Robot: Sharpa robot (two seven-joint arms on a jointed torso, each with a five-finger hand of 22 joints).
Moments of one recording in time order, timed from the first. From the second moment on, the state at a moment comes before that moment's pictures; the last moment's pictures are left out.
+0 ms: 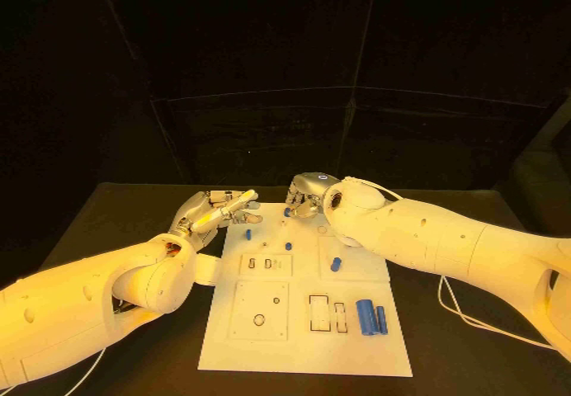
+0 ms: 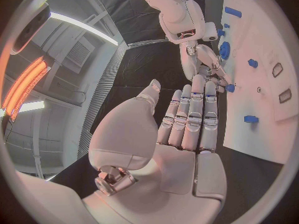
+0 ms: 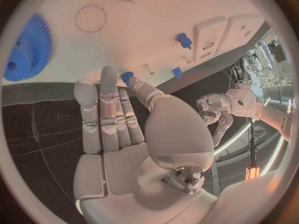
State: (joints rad) left arm 1.13 -0.88 0.02 1.61 -0.06 -0.37 0.43; left_hand 1.25 0.01 0.08 0.08 0.05 0.97 0.21 0.12 0.07 1.08 0.15 0.12 0.07 1.13 0.10 0.34 0.27 0.17 0.87 0.22 0.33 0.15; right arm 1.27 -0.35 -0.02 0.99 -1.55 -0.24 -0.14; right_hand 1.21 -0.09 0.41 -0.13 0.08 0.90 0.18 0.06 0.06 1.10 0.10 0.07 0.06 1.44 0.01 0.51 0.46 0.16 1.18 0.11 1.08 0.67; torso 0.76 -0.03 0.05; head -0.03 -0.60
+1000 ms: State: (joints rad) left arm 1.13 -0.89 0.02 1.59 -0.06 -0.36 0.43; left_hand 1.26 0.01 0.08 0.08 0.05 0.97 0.21 0.11 0.07 1.08 0.15 0.12 0.07 1.13 0.10 0.34 0.27 0.17 0.87 0.22 0.33 0.15; right arm 1.27 -0.74 0.02 1.31 -1.32 -0.27 -0.20; right_hand 1.29 -0.12 0.05 0.11 0.23 0.82 0.17 0.14 0.07 1.42 0.08 1.43 1.29 1.47 0.00 1.50 1.31 0.11 1.34 0.11 1.32 1.03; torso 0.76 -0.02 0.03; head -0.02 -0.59
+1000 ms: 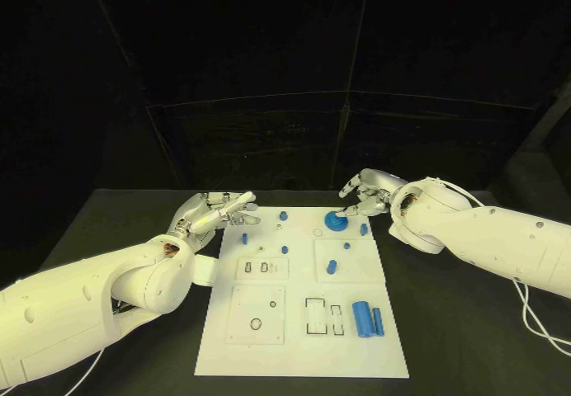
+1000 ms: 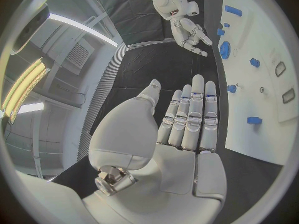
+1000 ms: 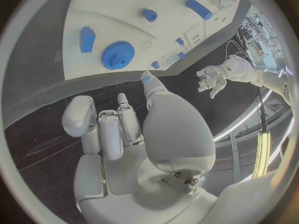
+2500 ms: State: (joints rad) left arm 1.13 -0.87 0.02 1.57 -0.06 -0.35 0.43; left_hand 1.26 0.02 0.08 0.08 0.05 0.97 0.21 0.11 0.07 1.08 0.15 0.12 0.07 1.13 0.10 0.34 0.27 0.17 0.87 0.22 0.33 0.15; right arm 1.27 -0.64 0.02 1.21 -1.39 -0.07 -0.28; right_hand 1.39 -0.08 0.06 0.12 0.24 0.80 0.18 0.19 0.07 1.46 0.09 1.51 1.31 1.47 0.01 1.54 1.31 0.09 1.39 0.11 1.40 1.17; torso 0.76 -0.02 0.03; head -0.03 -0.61
